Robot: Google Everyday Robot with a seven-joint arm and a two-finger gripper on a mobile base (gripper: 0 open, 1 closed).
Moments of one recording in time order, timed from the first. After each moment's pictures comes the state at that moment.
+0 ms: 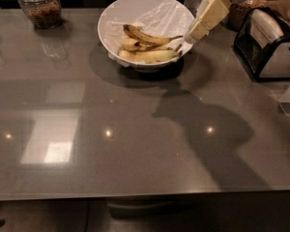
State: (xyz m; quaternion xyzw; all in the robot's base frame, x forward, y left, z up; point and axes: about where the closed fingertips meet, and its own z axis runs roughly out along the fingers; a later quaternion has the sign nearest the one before) arm 0.632 -0.106 1.026 -0.62 0.67 0.09 0.40
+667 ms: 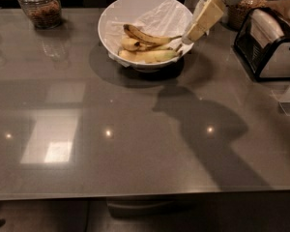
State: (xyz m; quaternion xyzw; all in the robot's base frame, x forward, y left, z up) arm 0.647 -0.101 1.018 -0.64 0.65 0.06 0.41
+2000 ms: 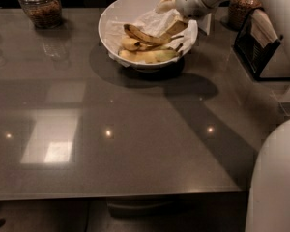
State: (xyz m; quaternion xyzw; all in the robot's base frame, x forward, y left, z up) arm 0.735 -0.054 0.950 -0.71 0.56 0.03 0.42
